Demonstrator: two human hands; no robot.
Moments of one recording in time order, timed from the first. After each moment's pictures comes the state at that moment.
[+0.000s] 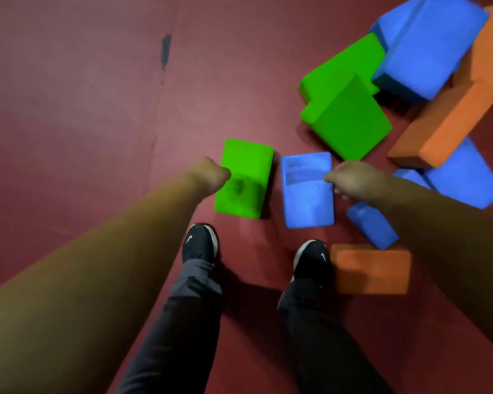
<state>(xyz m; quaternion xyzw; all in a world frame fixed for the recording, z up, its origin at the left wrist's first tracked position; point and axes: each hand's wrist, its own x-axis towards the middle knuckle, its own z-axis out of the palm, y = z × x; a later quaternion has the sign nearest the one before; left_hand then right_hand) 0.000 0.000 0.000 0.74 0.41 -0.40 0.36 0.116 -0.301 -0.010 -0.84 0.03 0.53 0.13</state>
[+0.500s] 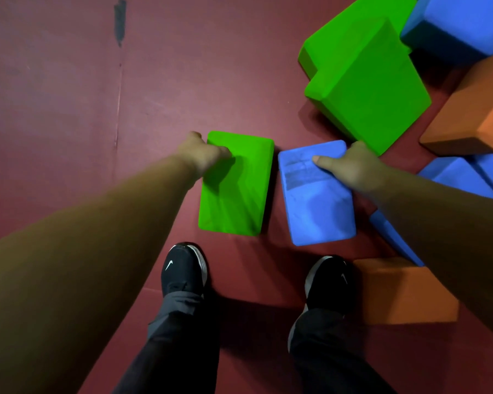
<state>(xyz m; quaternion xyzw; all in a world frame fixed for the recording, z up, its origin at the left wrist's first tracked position) 0.036 0.000 -0.132 0.69 0.47 -0.31 0.46 0.121 -0.331 -0.200 -0.89 0.10 0.40 0.17</state>
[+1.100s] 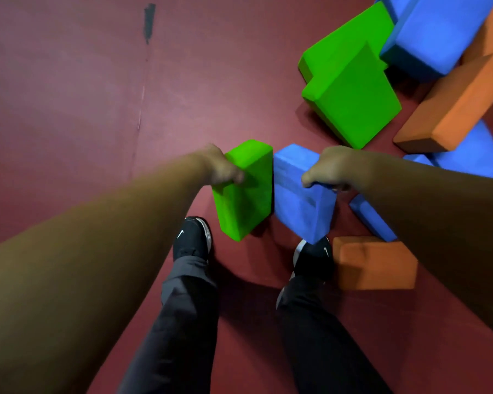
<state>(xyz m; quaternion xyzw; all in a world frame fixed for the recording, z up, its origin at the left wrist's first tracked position) 0.000 -0.022 -0.013 0.76 0.34 -0.48 0.28 0.096 -0.253 -0.006 -0.83 -0.02 0.55 -0.04</state>
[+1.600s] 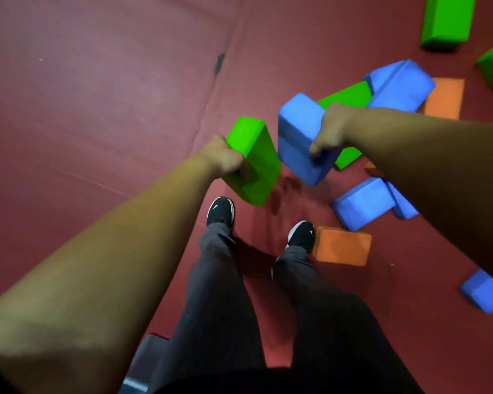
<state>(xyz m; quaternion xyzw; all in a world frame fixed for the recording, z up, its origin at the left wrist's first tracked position) -0.059 0.063 0.263 0.69 0.45 -0.34 0.46 0.111 -0.106 0.326 -0.84 -0.23 0.45 -0.21</state>
